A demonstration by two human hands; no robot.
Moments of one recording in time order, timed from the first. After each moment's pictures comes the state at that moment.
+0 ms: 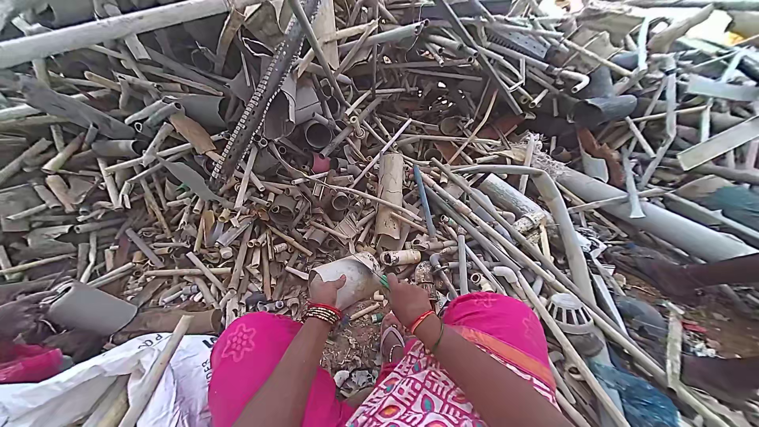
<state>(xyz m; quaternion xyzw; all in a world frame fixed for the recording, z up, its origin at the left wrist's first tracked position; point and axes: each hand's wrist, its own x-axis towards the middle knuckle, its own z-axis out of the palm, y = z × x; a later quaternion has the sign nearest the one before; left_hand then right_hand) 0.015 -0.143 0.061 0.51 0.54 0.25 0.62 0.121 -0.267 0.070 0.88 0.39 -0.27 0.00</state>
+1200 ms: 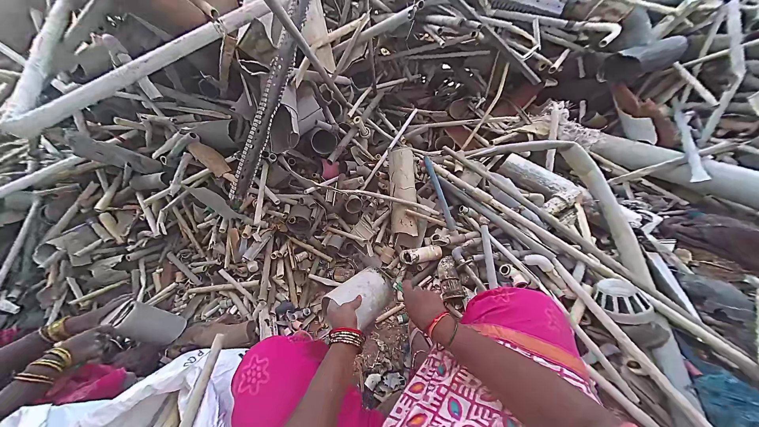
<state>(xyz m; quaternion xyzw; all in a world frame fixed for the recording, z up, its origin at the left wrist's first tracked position) 0.007 -0.153 0.044 0.47 0.61 0.27 0.58 0.124 -0.248 0.042 0.87 0.38 -0.32 0.01</state>
